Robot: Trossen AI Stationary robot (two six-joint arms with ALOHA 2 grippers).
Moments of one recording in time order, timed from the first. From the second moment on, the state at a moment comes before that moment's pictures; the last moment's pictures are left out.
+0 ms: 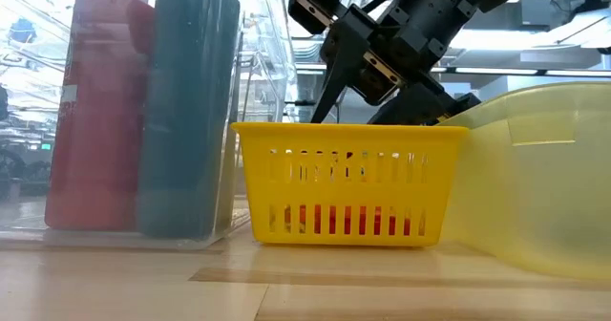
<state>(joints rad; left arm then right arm) 0.10 0.73 0.60 0.03 0.20 -0.14 0.35 1.89 1.17 -0.17 0.08 1.72</state>
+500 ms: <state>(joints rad) 0.10 0.73 0.60 0.03 0.20 -0.14 0.39 1.85 1.17 -0.20 0.21 1.74</state>
